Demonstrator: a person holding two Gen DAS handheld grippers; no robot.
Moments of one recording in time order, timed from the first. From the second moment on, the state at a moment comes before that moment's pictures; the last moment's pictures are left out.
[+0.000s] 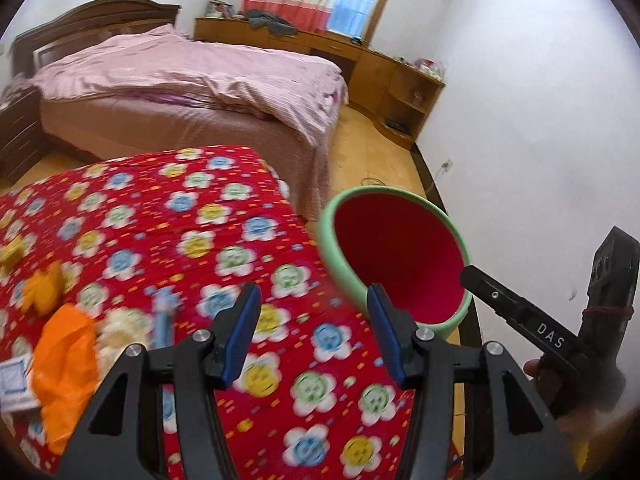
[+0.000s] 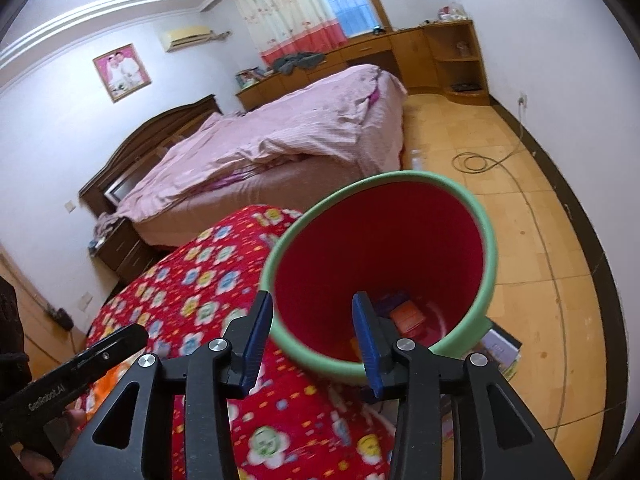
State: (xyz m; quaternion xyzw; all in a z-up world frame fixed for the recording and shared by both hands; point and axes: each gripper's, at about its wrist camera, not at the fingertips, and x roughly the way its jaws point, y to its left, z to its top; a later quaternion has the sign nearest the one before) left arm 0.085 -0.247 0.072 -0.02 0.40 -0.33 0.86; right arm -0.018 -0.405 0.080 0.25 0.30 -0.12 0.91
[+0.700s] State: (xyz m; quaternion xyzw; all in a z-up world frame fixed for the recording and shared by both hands) left arm 0.063 -0.083 0.035 -0.05 0.44 -0.18 0.88; right arm -0.020 -0.318 0.073 0.22 0.34 -0.04 0.91
